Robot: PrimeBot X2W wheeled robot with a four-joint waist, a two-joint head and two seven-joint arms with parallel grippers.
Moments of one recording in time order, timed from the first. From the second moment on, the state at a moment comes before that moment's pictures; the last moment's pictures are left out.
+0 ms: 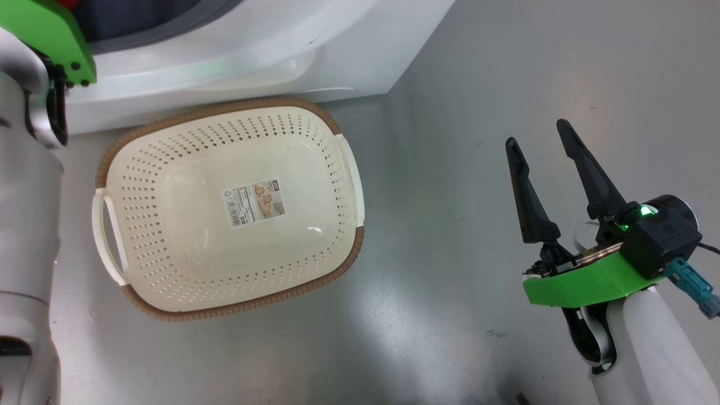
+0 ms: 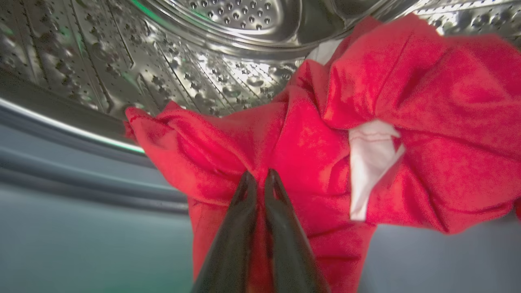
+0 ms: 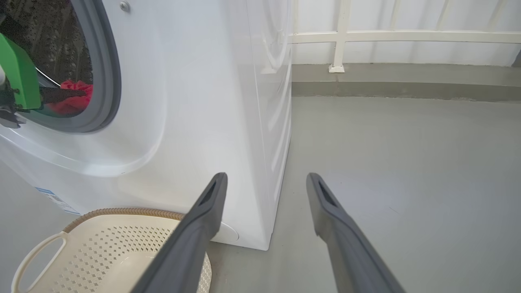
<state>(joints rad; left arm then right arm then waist) -1.31 0.21 -0.13 1.13 -0.21 0.09 -0.04 -0.31 -0.05 0.09 0.07 0.22 0.13 -0.26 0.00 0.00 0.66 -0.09</state>
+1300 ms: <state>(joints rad) -0.71 0.16 0.00 0.34 -0.25 0.05 -0.25 -0.28 -0.05 0.11 0.11 0.22 0.13 -0.26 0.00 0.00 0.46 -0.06</state>
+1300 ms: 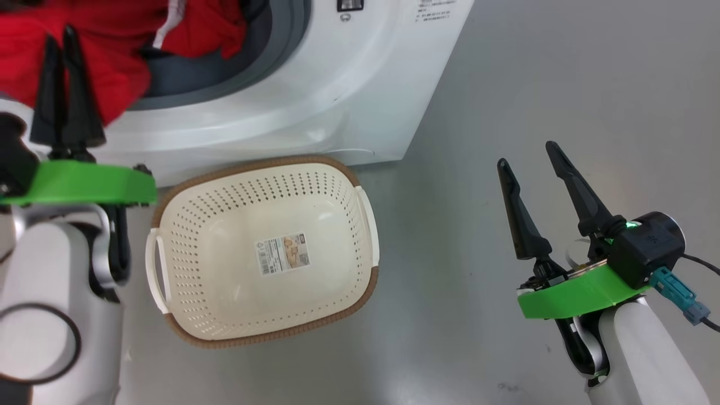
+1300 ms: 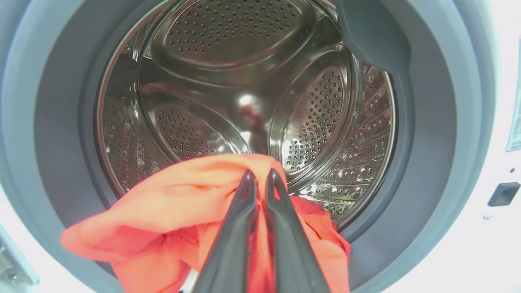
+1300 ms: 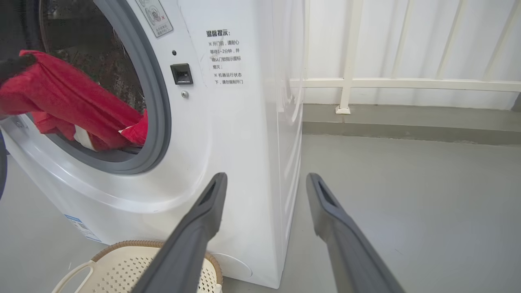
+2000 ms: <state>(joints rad) -0.41 0.16 -0.04 0.11 -0.26 0.06 -0.21 -0.23 -0.05 0.11 0.13 0.23 0.13 -0.26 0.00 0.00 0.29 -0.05</state>
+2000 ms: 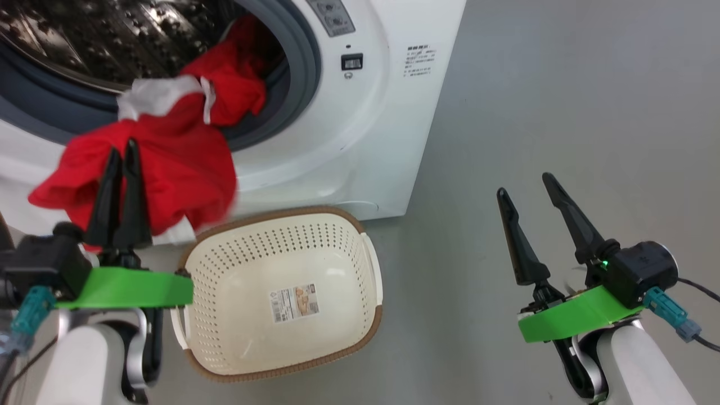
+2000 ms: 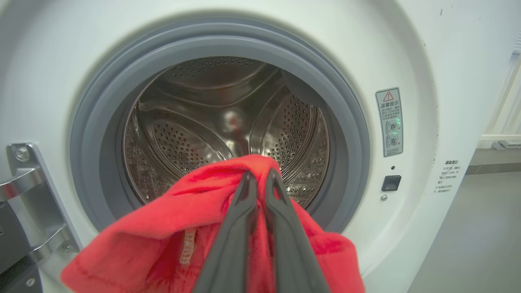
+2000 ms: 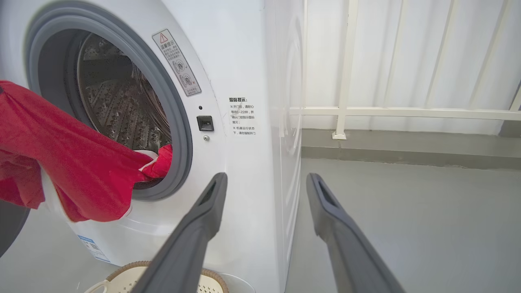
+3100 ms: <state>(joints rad) -0.24 0.10 -0.13 0.17 -0.33 0.05 -0.14 -0.16 -0.05 0.12 0.14 0.24 0.13 -0.26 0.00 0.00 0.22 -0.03</state>
